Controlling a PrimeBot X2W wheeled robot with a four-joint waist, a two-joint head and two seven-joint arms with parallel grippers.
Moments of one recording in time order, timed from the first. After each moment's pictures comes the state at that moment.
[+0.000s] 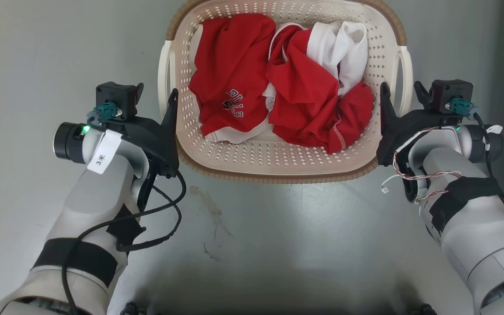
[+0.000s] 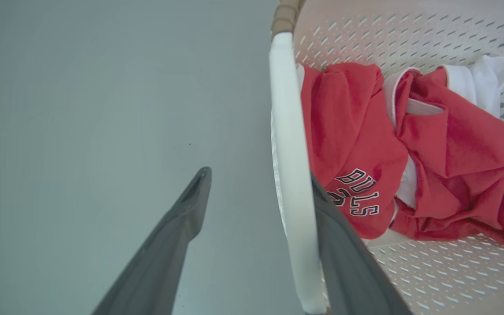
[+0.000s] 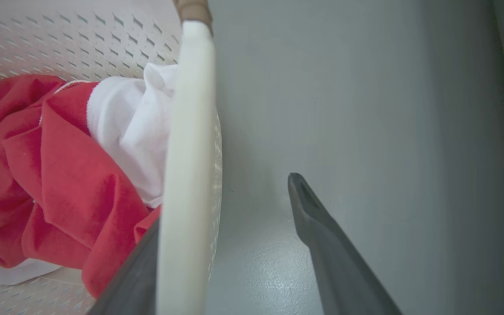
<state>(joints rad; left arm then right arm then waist) -1.03 0.03 -0.42 1.22 -0.44 -0.09 -0.24 -1.06 -0.12 0.65 1.21 0.65 -0.08 -0.25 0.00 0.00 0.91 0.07</state>
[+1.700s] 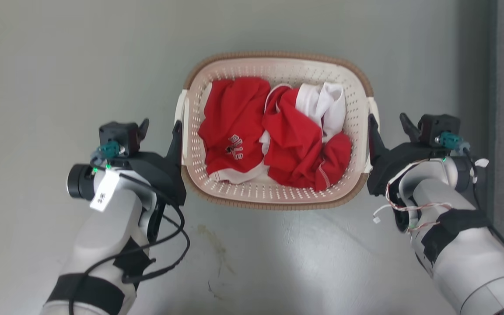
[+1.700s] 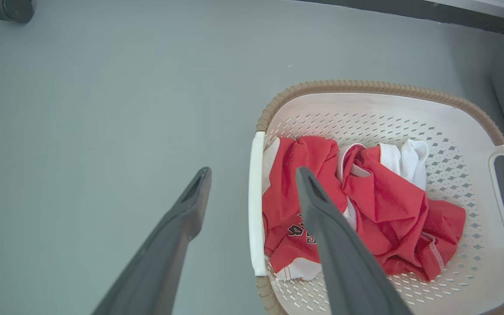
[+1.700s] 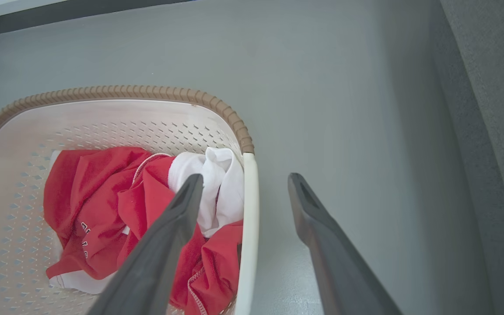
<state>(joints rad) -0.87 0.02 -0.39 1.11 -0.51 -0.05 -0.25 -0.92 -0.11 0.59 1.10 0.62 -0.06 -0.25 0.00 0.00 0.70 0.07</state>
